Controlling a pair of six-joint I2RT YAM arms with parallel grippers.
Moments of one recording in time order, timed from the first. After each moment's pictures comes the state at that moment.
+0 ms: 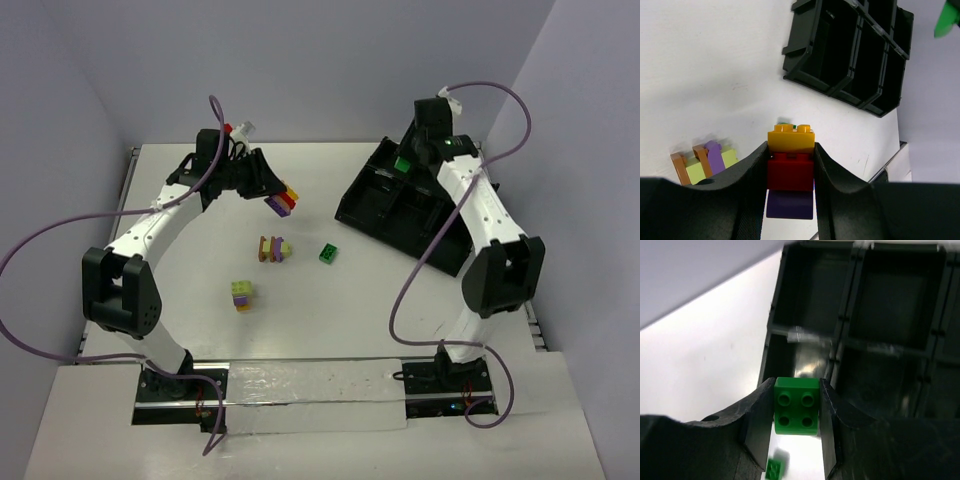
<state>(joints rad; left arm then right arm) -0.32 1.66 1.41 -0.37 0.48 -0.54 0.18 1.71 1.69 -0.62 0.24 0.57</state>
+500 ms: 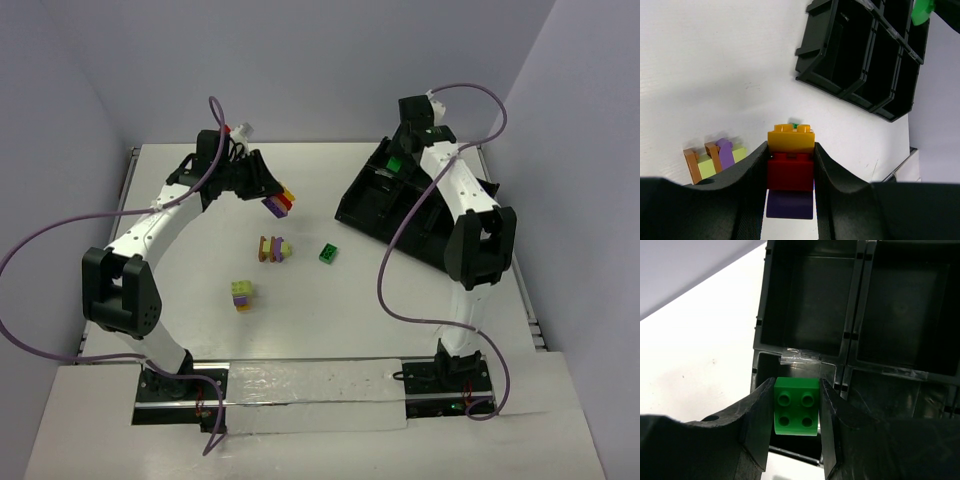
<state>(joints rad) -0.32 1.66 1.41 -0.40 0.42 -0.52 0.18 1.98 1.88 -0.65 0.27 0.60</state>
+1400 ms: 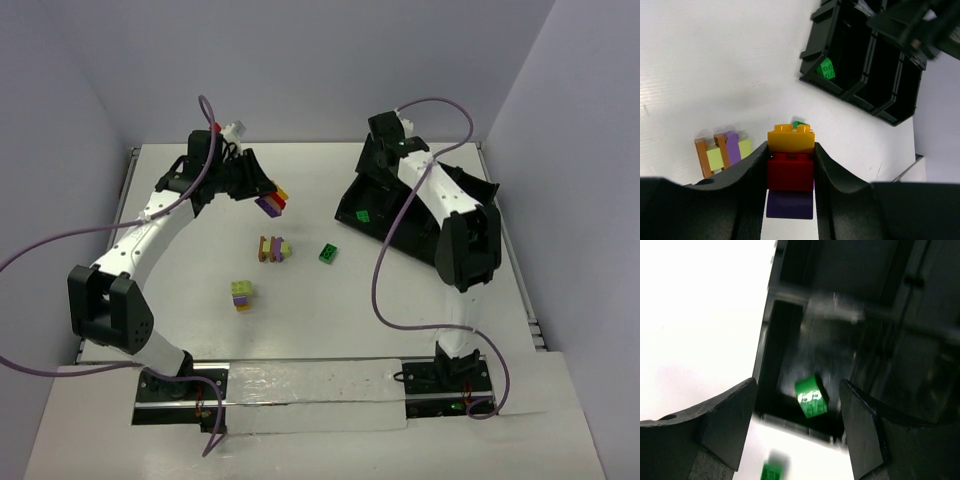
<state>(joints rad) -0.33 1.56 1.39 -0.45 0.35 -0.51 0.30 2.00 1.81 -0.68 0.25 0.59</state>
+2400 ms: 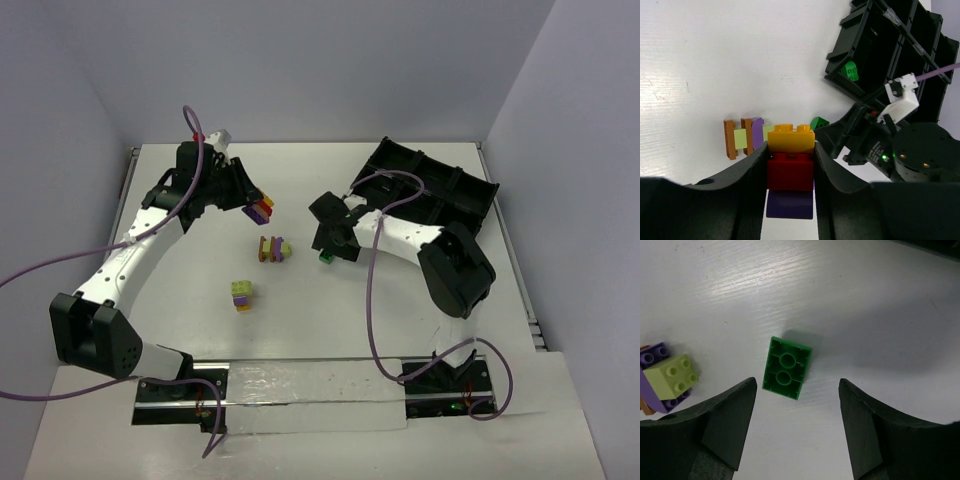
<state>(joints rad) -0.33 1.41 1.29 -0.49 0.20 -0.51 0.70 1.84 1.27 -0.56 0.30 0.99</state>
